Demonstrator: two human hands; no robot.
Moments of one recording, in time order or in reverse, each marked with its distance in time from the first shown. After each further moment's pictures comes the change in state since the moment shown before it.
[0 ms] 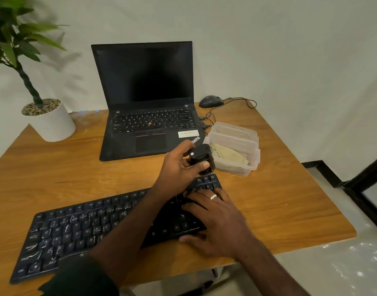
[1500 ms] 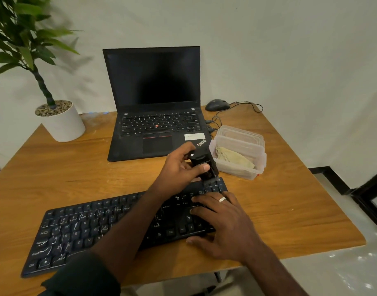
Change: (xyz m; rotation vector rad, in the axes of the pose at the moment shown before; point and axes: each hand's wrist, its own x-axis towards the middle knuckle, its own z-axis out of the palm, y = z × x) left_hand 0.001 -0.005 -0.017 0.125 -0.048 -0.020; right_hand -0.005 0.003 0.001 0.063 0.053 0.004
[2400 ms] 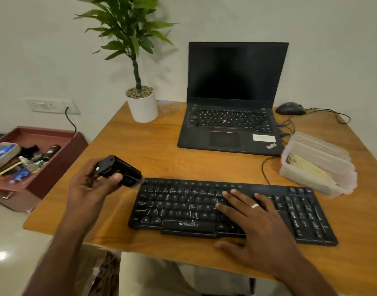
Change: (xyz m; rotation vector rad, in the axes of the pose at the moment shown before) left_hand -0.215 -0.017 -0.216 -0.074 0.716 -0.129; right_hand 0.038 -0.056 0.023 -0.098 -0.239 -0.070
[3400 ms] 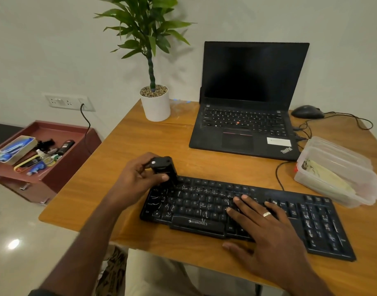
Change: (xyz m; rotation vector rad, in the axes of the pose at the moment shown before) left_hand 0.032 -0.010 0.039 0.090 -0.403 -0.035; right_hand -0.002 -0.004 0.010 -0.025 0.015 0.015
